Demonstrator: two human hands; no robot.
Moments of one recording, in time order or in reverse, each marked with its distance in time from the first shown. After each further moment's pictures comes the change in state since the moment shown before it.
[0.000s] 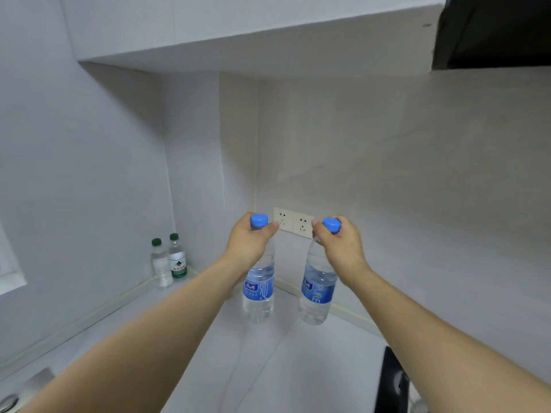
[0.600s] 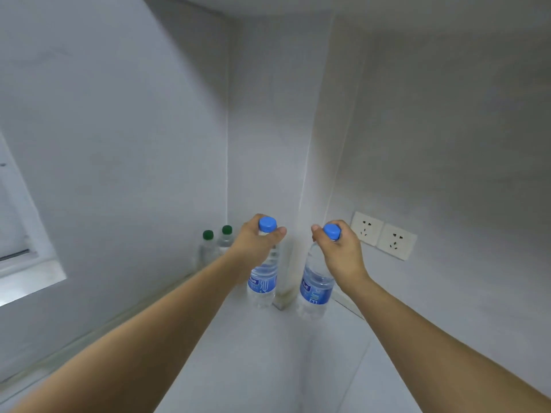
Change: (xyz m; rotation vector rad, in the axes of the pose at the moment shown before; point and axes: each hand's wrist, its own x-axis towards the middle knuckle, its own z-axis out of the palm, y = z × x) left_hand 0.166 -0.119 -0.164 0.055 -0.020 -0.184; right_hand 0.082 0.046 0.253 -0.029 -0.194 0.031
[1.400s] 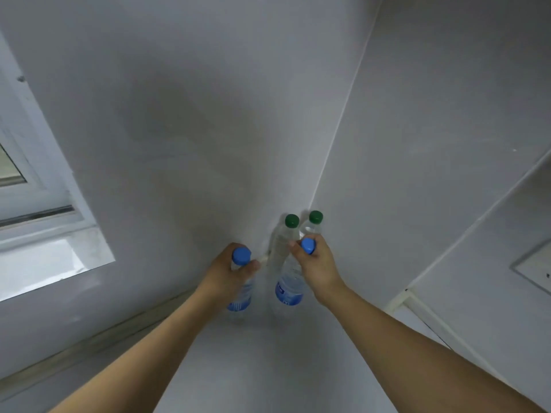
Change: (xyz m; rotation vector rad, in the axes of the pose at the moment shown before) left_hand 0.079 -0.211 -0.182 0.139 0.270 -0.236; right_hand 0.056 0.109 0.298 0.101 -0.401 0.237
